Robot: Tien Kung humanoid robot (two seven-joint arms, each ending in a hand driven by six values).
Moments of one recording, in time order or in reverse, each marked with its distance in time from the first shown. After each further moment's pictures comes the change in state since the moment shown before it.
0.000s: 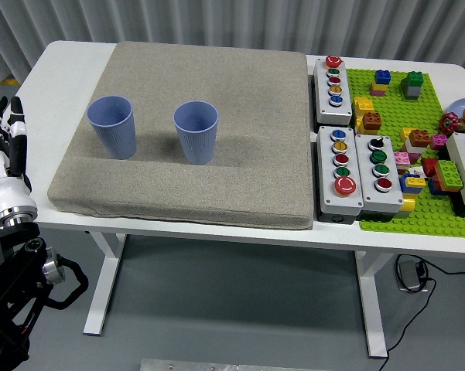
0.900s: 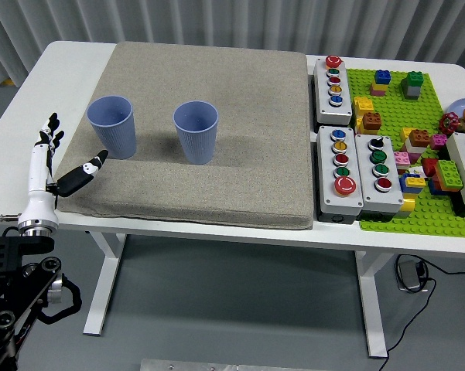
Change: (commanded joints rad) left arm -0.019 0.000 0.063 0.099 0.245 -0.147 0.143; right arm 0.006 0.000 -0.004 -0.001 0.007 -0.002 0.000
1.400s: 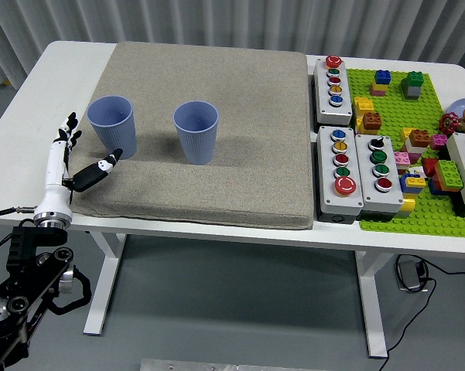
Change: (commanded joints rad) left arm -0.086 -0.010 0.059 0.108 -0.044 -0.025 -0.002; right arm -0.003 0.001 -0.011 0.000 0.013 -0.003 0.000
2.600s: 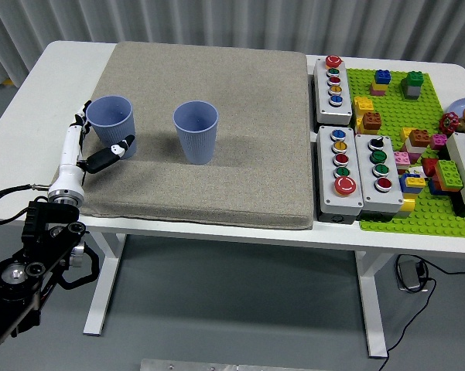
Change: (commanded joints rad) left arm -0.181 -0.012 0.068 0.207 -0.049 -0.027 -0.012; right arm 0.010 -0.001 -0.010 0.000 0.012 -0.005 0.001
